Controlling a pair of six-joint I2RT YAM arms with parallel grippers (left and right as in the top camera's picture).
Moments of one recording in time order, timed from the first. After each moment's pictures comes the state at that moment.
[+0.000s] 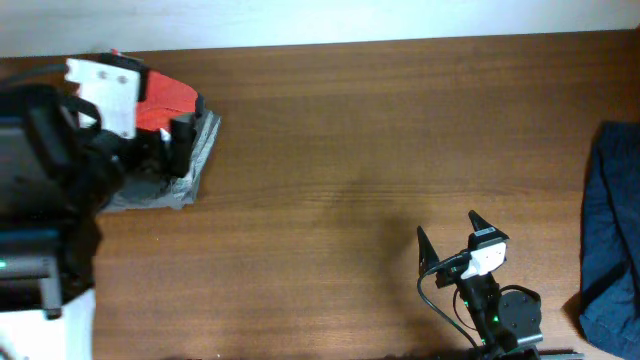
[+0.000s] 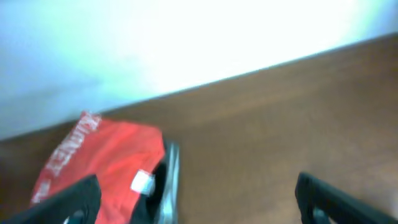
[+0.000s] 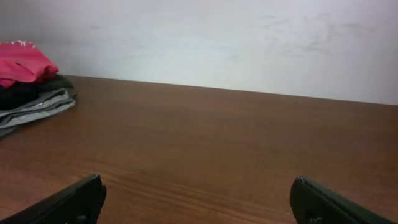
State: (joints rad) left arm 0.00 1.20 1.65 -0.94 0.22 0.20; right arm 0.15 0.02 0.01 -0.06 -0.10 0.01
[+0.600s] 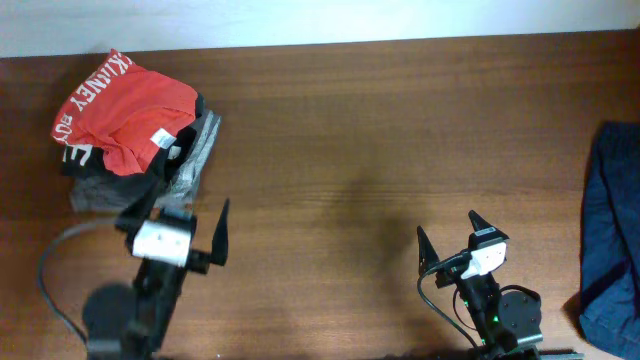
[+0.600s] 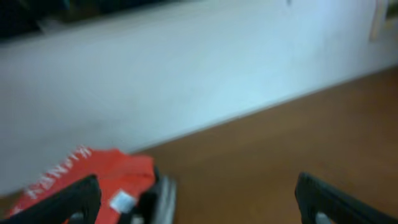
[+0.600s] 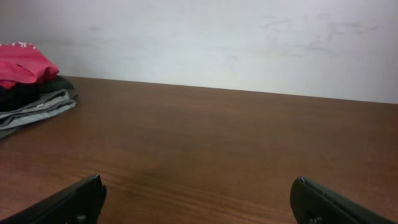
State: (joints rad) left arm -0.05 0.38 0.51 -0.14 0.18 0.21; right arm 0.15 0.02 0.01 -0.06 -0.10 0.02
